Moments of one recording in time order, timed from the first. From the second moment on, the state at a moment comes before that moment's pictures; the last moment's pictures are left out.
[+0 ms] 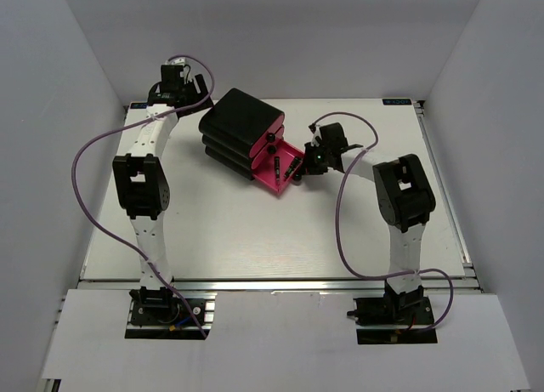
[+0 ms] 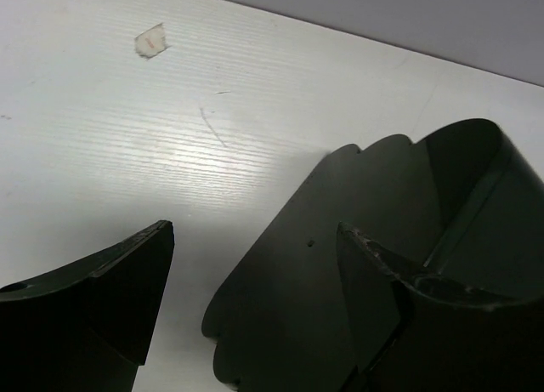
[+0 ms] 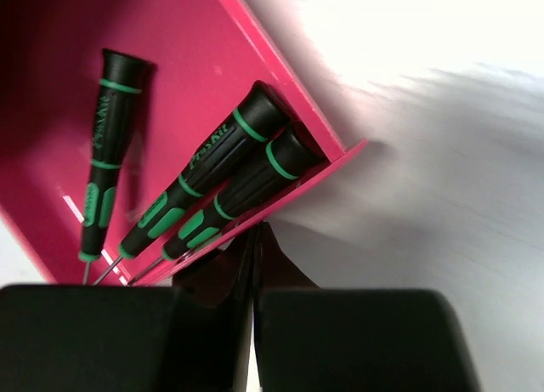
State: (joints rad) left arm -0.06 2.21 2.08 -0.49 0.07 -0.32; right arm 0.39 2.07 1.35 -0.13 -0.33 0.30
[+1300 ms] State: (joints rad) left arm -0.05 2.08 1.95 -0.62 -0.20 -0.47; right arm 0.30 1.89 1.31 -0.12 -0.47 0.03
